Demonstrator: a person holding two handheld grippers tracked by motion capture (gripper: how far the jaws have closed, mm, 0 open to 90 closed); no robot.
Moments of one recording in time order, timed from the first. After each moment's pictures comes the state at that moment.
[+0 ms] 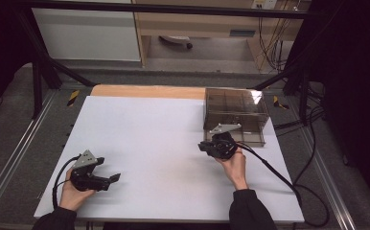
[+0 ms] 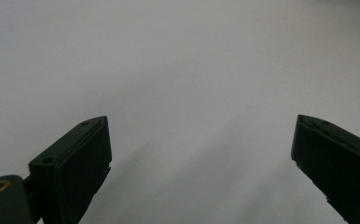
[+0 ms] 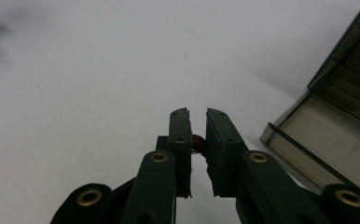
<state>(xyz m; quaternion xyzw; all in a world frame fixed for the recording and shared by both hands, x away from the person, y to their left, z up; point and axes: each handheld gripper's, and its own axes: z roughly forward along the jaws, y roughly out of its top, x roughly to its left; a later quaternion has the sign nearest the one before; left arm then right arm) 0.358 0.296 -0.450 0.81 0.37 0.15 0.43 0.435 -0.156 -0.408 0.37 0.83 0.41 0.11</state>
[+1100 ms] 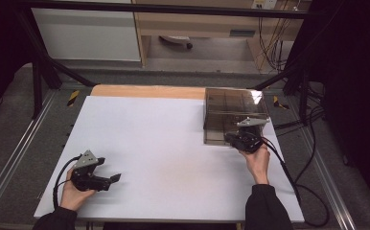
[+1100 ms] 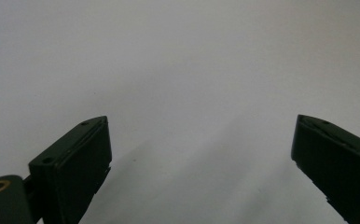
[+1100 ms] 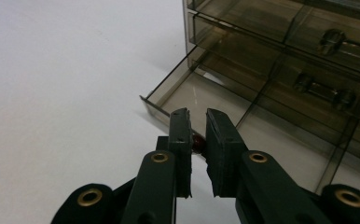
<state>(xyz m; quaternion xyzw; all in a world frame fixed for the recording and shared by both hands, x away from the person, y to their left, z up) 0.359 0.294 -0.451 0.81 0.37 0.15 0.42 0.449 -0.229 -0.398 0.44 0.79 0.39 0.16</state>
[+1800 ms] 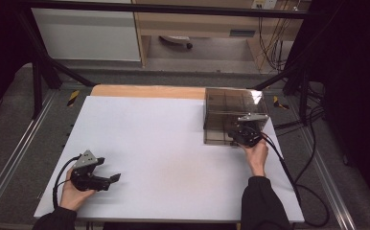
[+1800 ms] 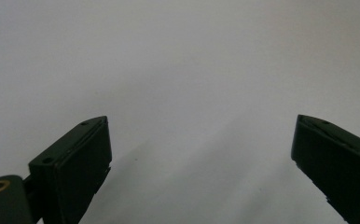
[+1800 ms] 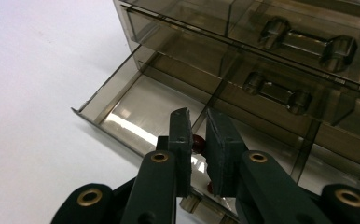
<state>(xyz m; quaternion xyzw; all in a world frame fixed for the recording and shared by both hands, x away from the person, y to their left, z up) 0.359 0.295 -0.451 0.81 0.37 0.15 0.42 0.480 -0.239 -0.416 0.47 0.78 0.37 0.18</state>
